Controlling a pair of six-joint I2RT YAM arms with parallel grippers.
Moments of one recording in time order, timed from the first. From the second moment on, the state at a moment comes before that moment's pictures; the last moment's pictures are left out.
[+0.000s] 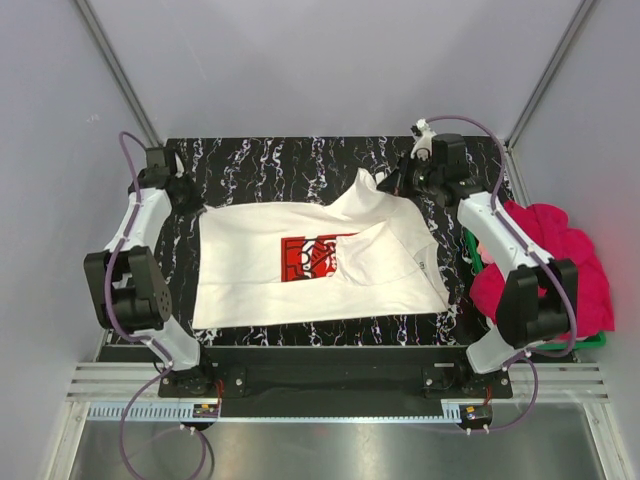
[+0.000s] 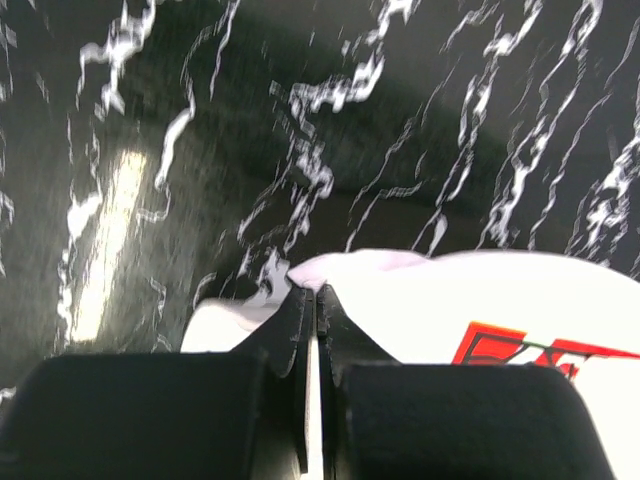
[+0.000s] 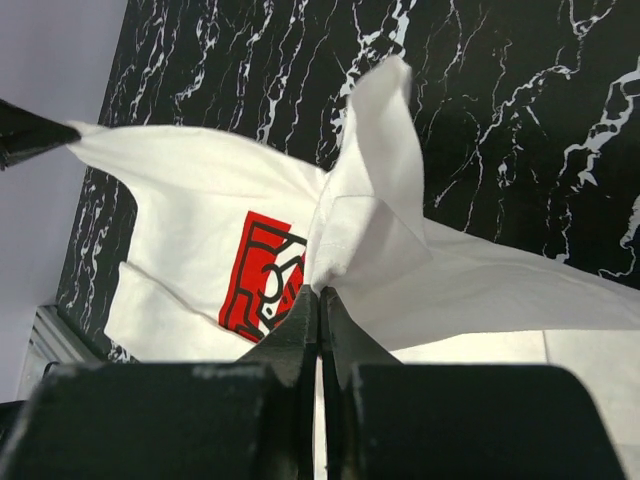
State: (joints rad) left arm 0.15 1.67 1.36 -0.60 0.10 -0.36; right arm 0.23 1.61 1.34 -0.28 -0.47 0.38
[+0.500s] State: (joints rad) left arm 0.15 1.46 1.09 -0.57 0.08 -0.37; right arm 0.22 1.28 1.02 -0.26 -0.37 0.38
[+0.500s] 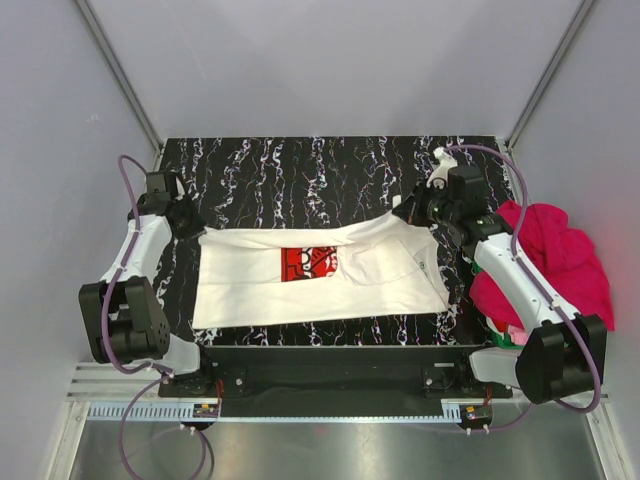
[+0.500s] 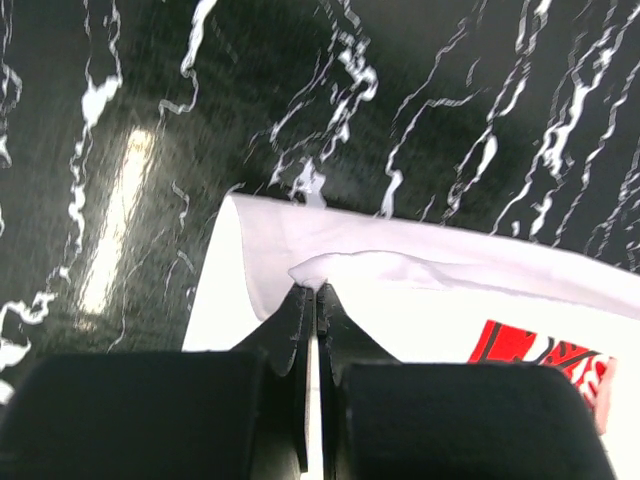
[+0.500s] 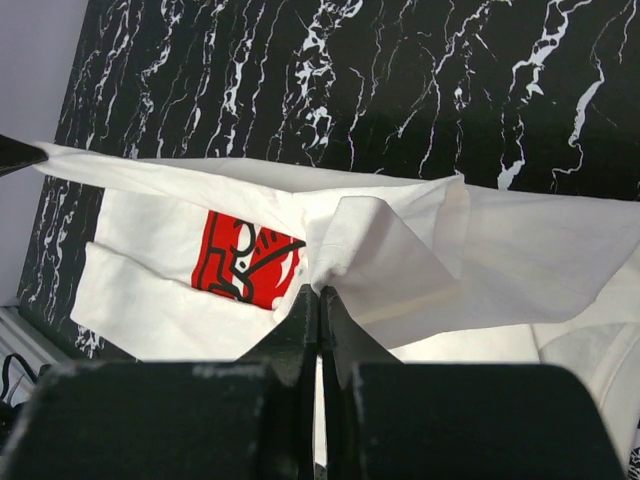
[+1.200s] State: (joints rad) left arm 0.15 1.39 0.96 -0.67 0.02 -0.36; right arm 0.22 1.09 0.79 -0.34 -0.09 0.50
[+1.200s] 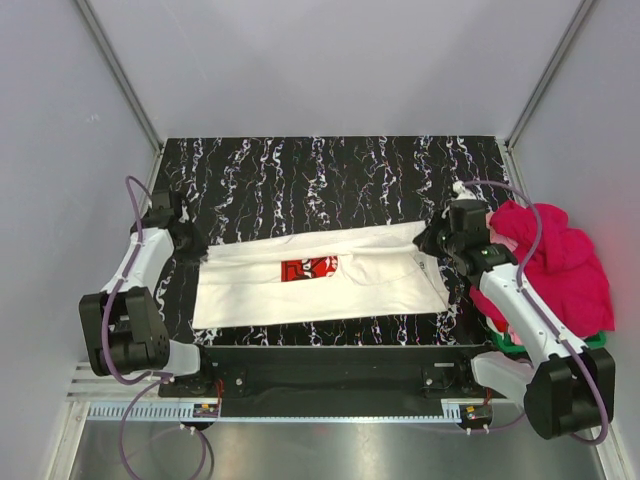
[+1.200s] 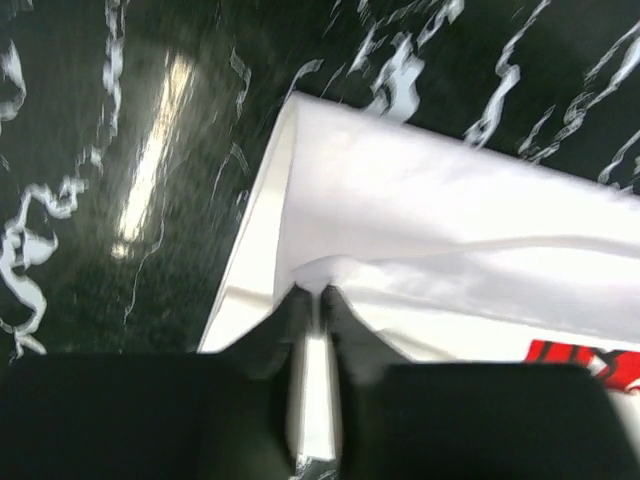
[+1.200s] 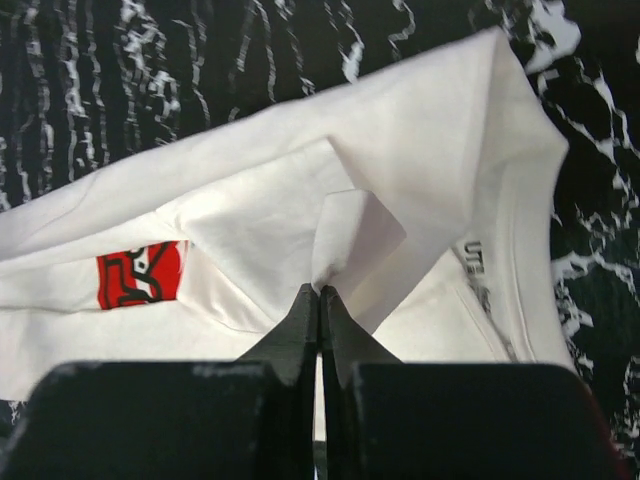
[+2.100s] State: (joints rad) left arm 0.12 0.93 0.87 -0.79 0.09 -0.36; right arm 0.22 1.69 1.04 -0.31 -0.18 0.53
